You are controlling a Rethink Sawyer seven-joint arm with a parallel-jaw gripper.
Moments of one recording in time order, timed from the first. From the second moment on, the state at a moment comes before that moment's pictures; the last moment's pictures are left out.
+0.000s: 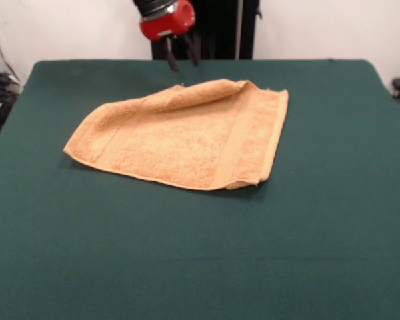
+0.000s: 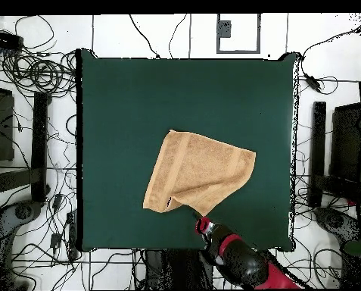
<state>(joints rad) -1.16 -0.40 0.41 2.36 -0.24 -0.12 1.57</state>
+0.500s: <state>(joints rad) -1.19 -0.27 0.45 2.34 -0.24 -0.12 1.57</state>
